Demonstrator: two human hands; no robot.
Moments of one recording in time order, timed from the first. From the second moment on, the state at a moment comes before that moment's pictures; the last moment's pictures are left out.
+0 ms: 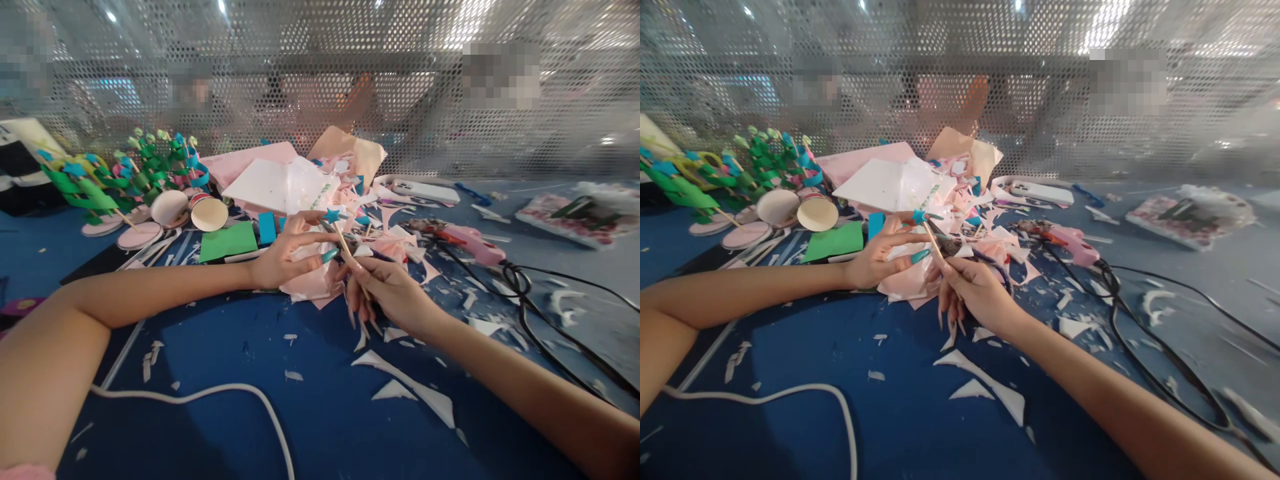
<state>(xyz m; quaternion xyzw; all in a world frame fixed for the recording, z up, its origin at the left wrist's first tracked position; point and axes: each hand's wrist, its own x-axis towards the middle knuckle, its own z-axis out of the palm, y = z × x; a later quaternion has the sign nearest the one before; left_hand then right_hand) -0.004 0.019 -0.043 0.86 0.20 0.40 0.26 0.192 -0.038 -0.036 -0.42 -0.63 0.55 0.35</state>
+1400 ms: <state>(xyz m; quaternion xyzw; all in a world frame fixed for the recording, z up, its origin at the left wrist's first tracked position) -0.003 0.018 -0.041 0.82 0.19 0.44 0.31 0.193 -0.038 -0.036 -0.42 -0.60 0.57 0.37</state>
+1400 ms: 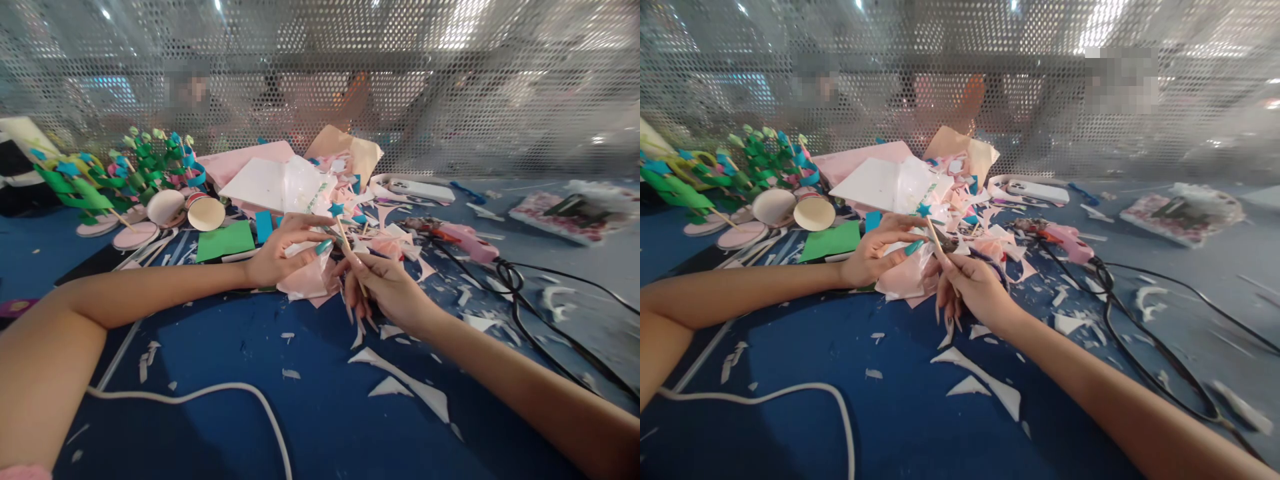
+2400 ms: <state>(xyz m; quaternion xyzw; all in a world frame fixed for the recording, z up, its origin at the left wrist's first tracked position) 0.004 0.041 -0.052 0.47 0.23 0.52 0.67 0.193 -0.037 -0.034 -0.42 -0.50 0.62 0.44</state>
